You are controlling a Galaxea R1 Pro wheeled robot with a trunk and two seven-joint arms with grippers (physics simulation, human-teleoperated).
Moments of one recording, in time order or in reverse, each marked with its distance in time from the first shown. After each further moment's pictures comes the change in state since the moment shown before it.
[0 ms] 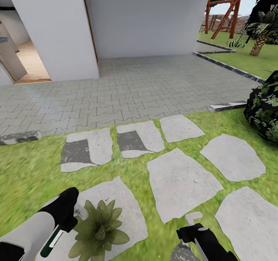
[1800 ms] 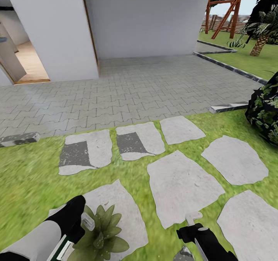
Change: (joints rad) left arm 0.060 -0.064 0.003 -0.002 0.002 0.000 -0.001; right arm 0.000 0.000 0.000 -0.001 0.000 0.000 0.000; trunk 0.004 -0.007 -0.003
